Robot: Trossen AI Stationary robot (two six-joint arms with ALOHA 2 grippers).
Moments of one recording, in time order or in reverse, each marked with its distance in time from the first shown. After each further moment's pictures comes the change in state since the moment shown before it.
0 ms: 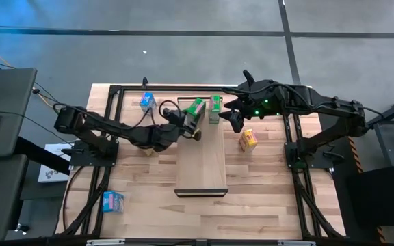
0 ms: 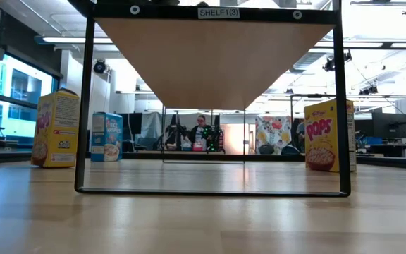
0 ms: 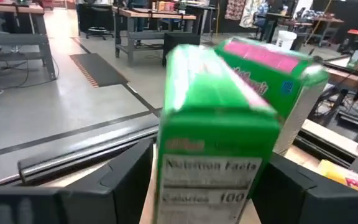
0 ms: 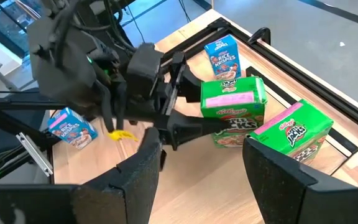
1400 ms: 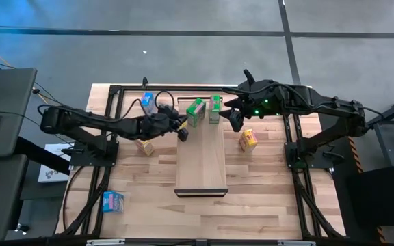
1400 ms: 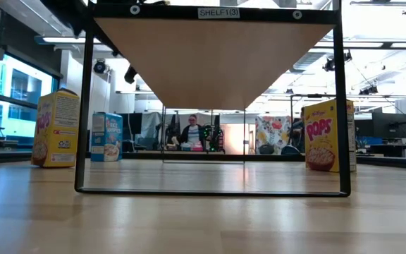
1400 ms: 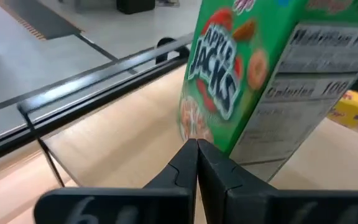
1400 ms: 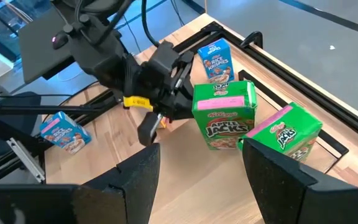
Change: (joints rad) left arm 0.148 -0.183 -0.174 -0.187 0.413 -0.032; right arm 0.000 0.000 0.000 0.000 0.032 0.000
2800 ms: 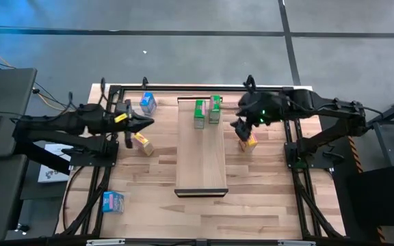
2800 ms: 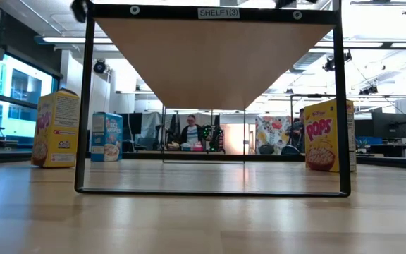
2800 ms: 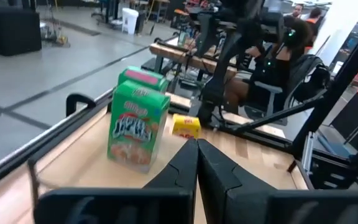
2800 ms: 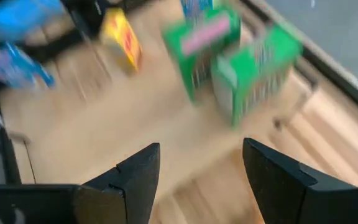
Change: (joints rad) left arm -0.098 -0.778 0.000 -0.492 0.312 0.103; right arm 0.056 -0.003 0.000 -0.287 0.028 0.032
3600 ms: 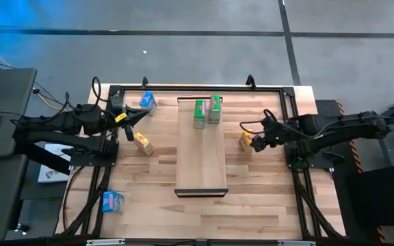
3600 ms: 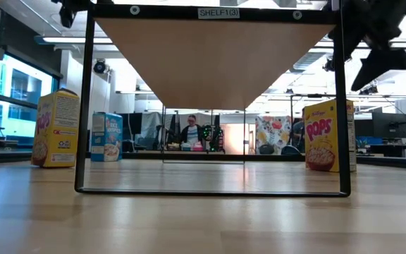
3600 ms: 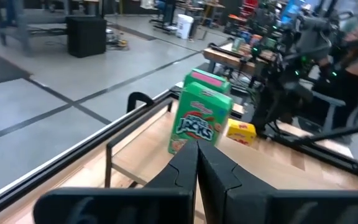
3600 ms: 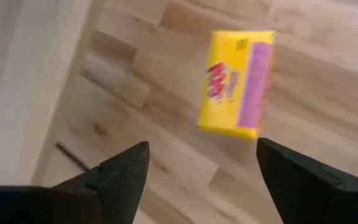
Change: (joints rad) left arm 0.001 -0.052 0.000 -0.093 -0.237 -0.020; right arm 0.065 -0.437 -0.801 0.195 -0.059 0.654
